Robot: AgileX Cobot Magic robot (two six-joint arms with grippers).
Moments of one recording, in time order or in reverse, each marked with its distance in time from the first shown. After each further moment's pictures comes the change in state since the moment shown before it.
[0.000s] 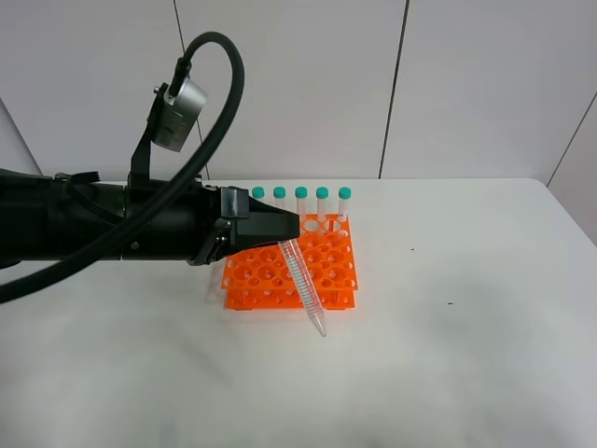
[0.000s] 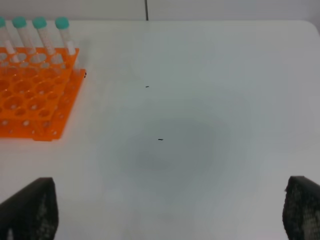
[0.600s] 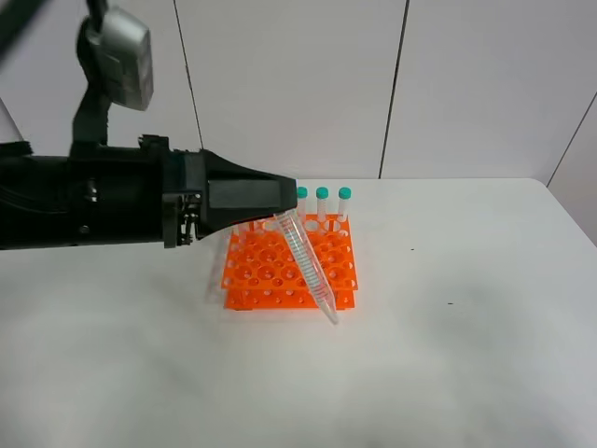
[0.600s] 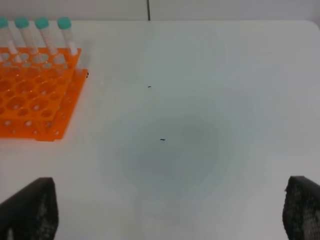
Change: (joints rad) left arm 0.000 -0.159 -0.001 -0.002 0.088 -0.001; right arm 0.000 0.000 0.000 0.004 0.000 0.000
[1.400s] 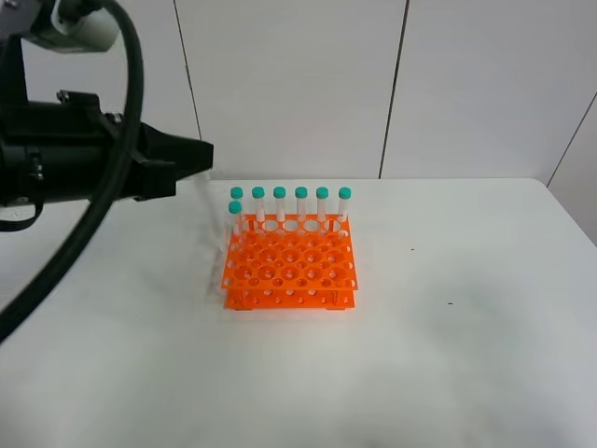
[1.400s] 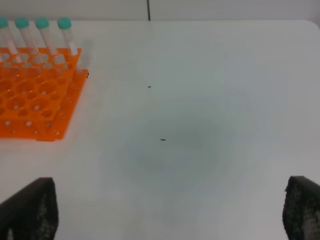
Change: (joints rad) left arm -0.039 -0.153 -0.078 1.004 -0.462 -0.583; right arm 0.000 0.000 0.000 0.001 0.000 0.000
